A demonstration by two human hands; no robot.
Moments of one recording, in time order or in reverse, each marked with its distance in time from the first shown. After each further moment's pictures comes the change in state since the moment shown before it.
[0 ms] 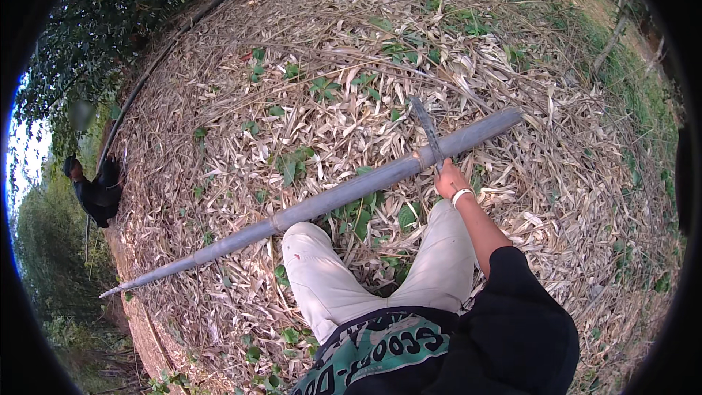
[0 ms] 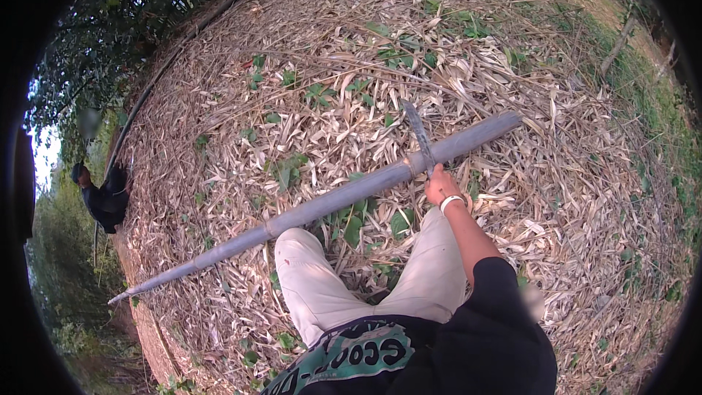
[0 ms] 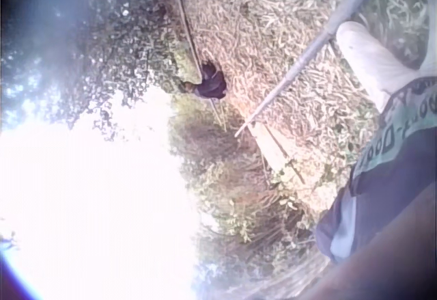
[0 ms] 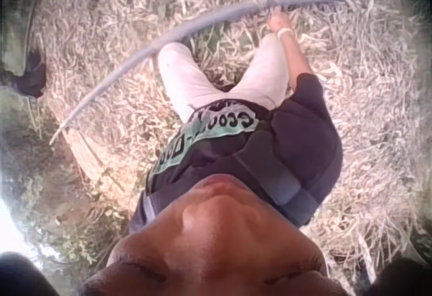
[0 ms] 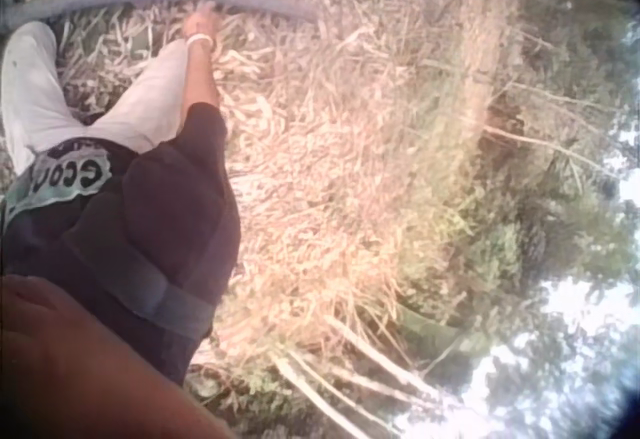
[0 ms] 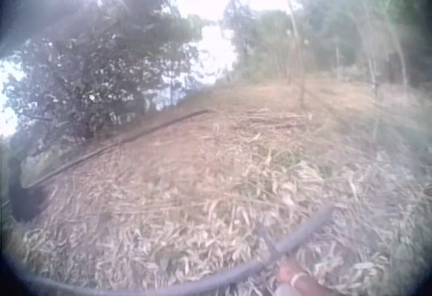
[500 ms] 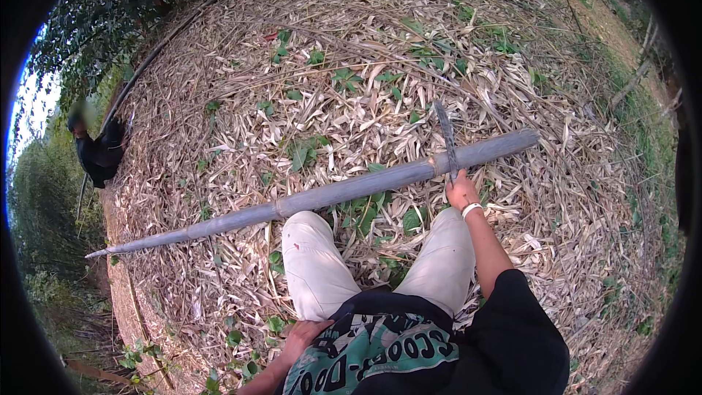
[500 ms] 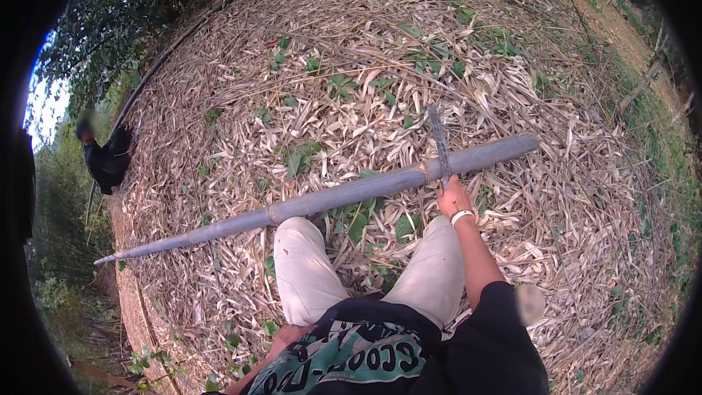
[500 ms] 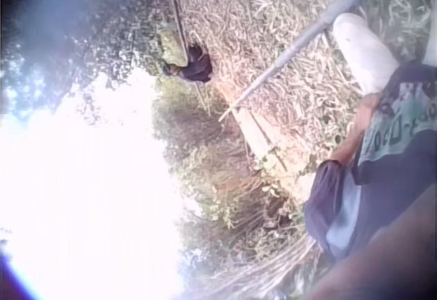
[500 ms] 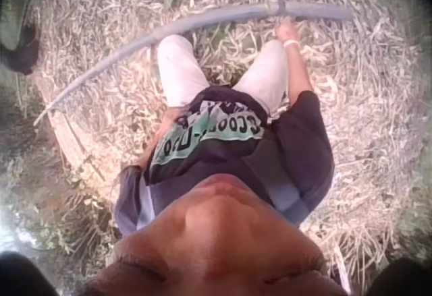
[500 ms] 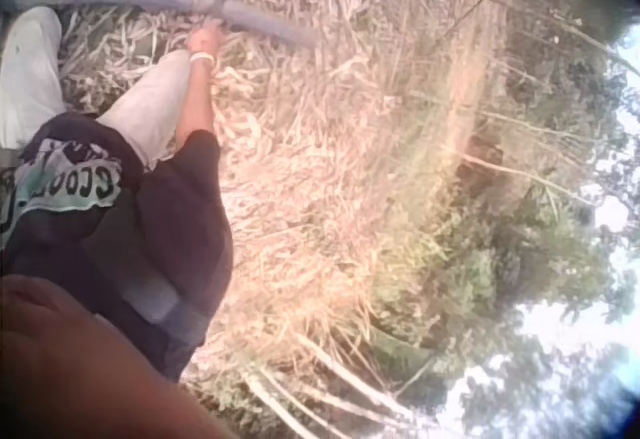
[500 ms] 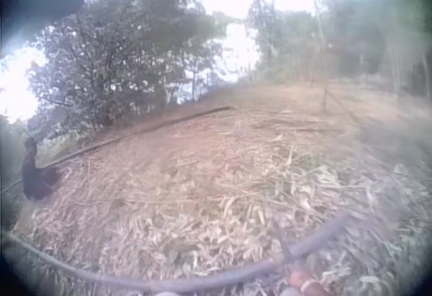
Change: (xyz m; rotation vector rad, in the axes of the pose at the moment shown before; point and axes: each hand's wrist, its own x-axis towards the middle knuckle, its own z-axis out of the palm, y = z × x) left_hand 0.050 0.047 -0.042 0.265 -0.207 0.496; right_hand 0.002 0.003 0.011 0.003 0.075 -0.061
